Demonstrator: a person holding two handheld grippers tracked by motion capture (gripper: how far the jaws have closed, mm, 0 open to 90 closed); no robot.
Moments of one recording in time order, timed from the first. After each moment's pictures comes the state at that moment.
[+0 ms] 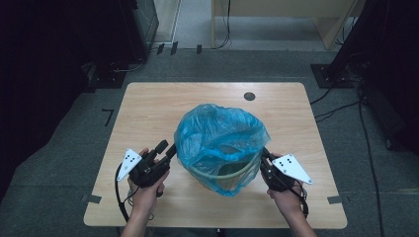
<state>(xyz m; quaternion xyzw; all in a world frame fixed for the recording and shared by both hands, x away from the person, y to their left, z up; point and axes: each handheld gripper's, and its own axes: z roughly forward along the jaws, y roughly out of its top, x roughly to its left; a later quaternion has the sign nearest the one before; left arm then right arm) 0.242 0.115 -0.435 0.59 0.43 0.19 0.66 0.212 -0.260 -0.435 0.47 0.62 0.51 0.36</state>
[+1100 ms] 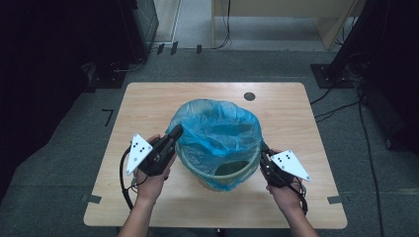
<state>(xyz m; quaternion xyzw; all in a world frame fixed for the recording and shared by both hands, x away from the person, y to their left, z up) 0.262 0.075 -0.378 0.60 0.34 0.28 0.66 0.220 -0.256 -0.428 0.47 0.62 0.50 0.38</state>
